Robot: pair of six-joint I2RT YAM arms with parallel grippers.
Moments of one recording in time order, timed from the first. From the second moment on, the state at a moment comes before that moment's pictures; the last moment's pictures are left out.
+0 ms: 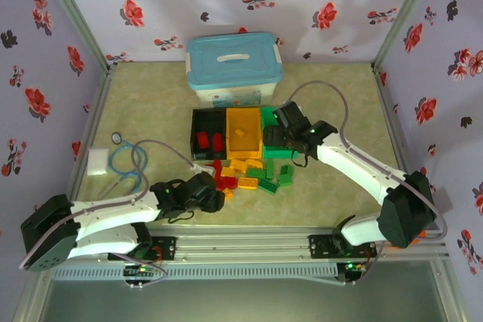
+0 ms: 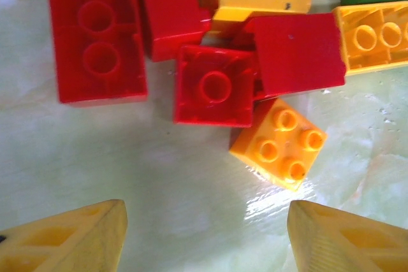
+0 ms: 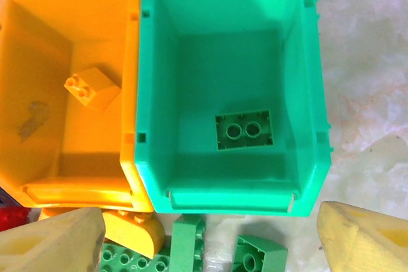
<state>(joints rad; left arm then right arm) -1.10 1.13 0.48 -0.37 -0.20 -0.77 0.65 1.37 1.05 -0.66 0.20 0.57</state>
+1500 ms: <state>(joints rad) -1.10 1.44 1.00 -0.44 -0.23 -0.61 0.66 1.08 0.65 -0.52 0.19 0.73</state>
